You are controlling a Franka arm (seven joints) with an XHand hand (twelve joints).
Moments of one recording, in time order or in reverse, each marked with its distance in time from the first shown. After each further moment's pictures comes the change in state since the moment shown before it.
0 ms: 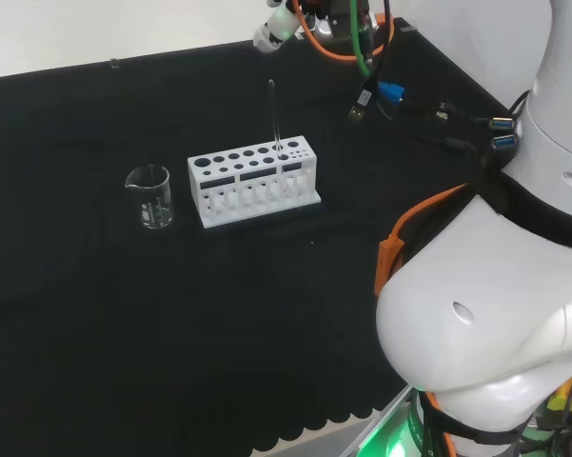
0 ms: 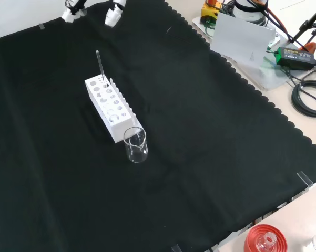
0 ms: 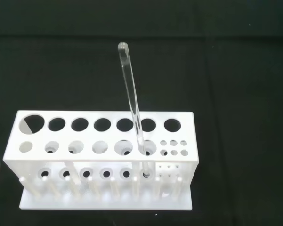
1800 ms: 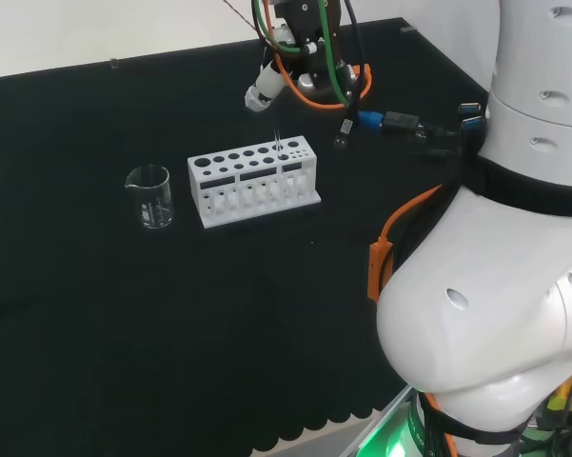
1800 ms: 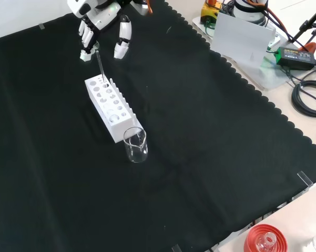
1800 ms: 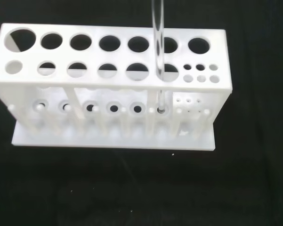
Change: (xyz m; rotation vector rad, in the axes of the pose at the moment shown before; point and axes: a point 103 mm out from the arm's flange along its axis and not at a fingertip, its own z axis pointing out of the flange) arm 0.022 0.024 0.079 0.163 -0.023 -0.018
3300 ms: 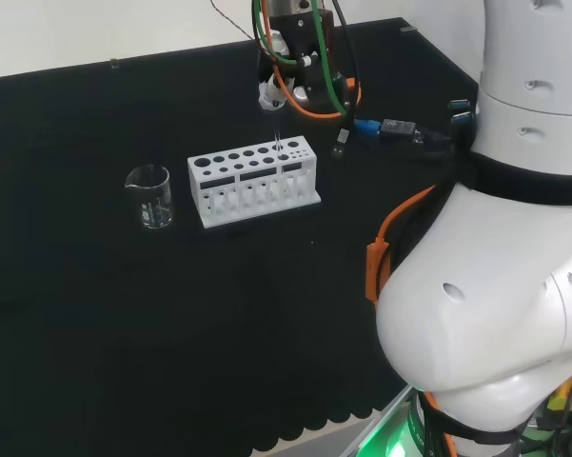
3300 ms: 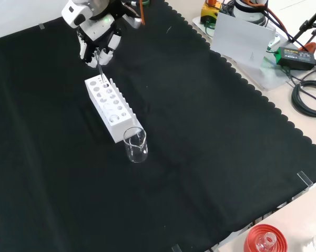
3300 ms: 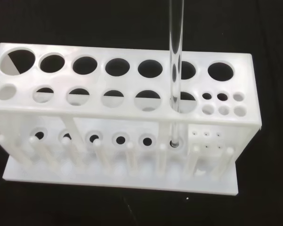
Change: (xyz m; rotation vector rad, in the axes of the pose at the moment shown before) arm 0.002 0.043 0.015 -0.085 0.012 -0.048
